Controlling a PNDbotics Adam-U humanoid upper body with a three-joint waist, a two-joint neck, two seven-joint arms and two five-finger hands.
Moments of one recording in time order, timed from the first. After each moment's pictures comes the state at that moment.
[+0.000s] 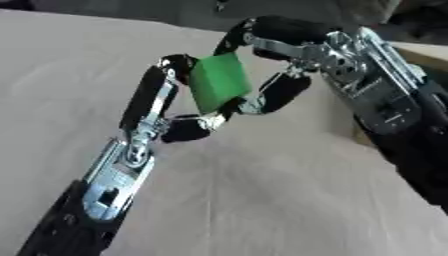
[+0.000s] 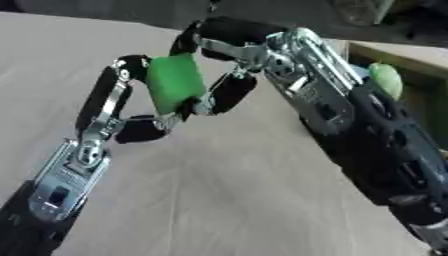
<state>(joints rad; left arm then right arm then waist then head) -0.64 0.15 -0.38 -1.56 -0.57 0.02 0.11 -0.94 -0.43 0.46 -1.69 0.60 0.08 0.62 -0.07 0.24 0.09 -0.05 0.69</state>
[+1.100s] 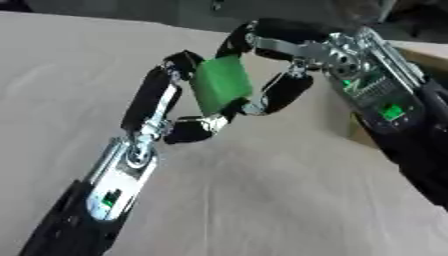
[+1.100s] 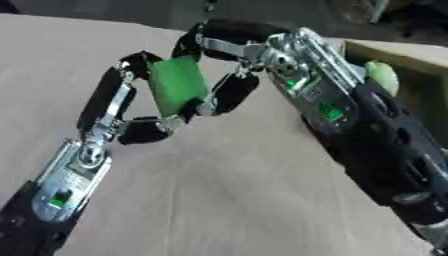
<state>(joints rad) -0.65 0.14 -0.39 -1.55 -0.67 0.04 0.07 -0.94 -0.44 0.46 -1.69 0.55 0.11 0.64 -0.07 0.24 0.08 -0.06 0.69</state>
